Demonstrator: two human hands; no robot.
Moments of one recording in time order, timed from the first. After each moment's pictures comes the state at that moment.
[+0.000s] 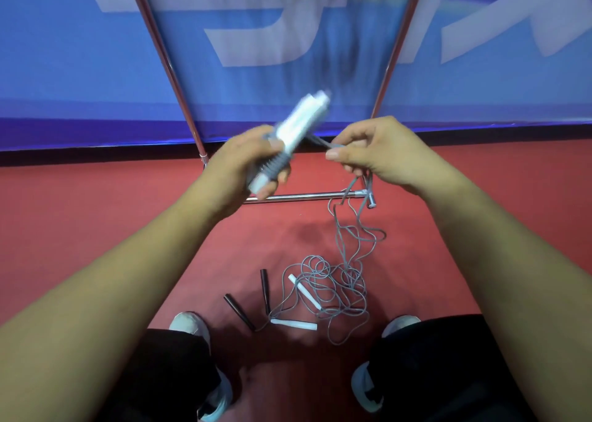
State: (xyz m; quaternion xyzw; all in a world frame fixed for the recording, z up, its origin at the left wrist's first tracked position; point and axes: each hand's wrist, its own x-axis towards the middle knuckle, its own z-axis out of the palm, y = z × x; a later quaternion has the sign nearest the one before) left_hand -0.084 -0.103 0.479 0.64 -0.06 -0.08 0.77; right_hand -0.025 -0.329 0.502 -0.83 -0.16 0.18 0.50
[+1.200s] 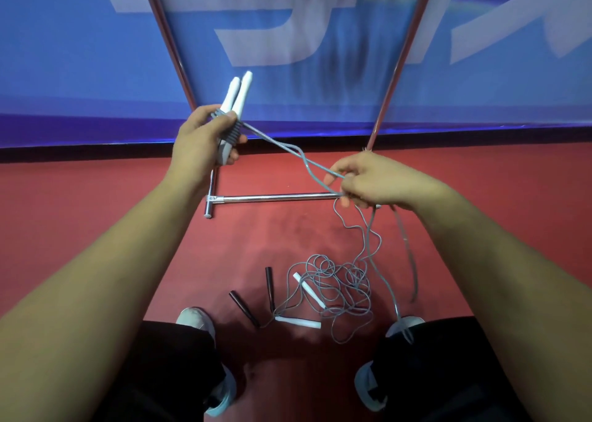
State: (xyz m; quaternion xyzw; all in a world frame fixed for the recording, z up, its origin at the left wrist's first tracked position) left_hand -0.062 -0.052 0.469 0.66 0.18 0.12 0.72; right_hand -0.036 -0.314 0.481 -0.87 -0.17 0.30 0.35
